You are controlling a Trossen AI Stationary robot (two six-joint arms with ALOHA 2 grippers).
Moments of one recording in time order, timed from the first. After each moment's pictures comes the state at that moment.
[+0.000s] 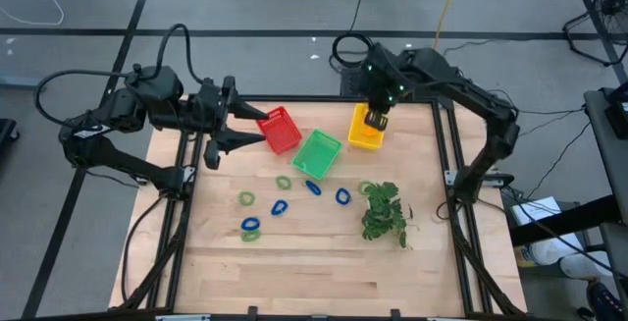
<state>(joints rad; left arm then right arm) 0.03 1.16 1.66 -0.60 0.11 -0.07 -0.51 1.68 1.92 -1.41 0.00 -0.17</state>
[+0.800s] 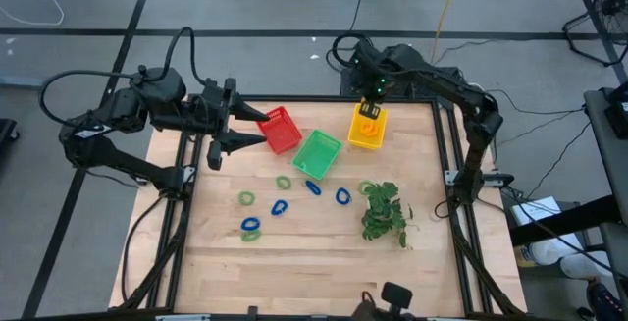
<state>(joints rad) 0.03 1.17 1.66 -0.64 0.10 -0.06 -0.65 1.85 1.82 -1.28 0.11 -0.31</state>
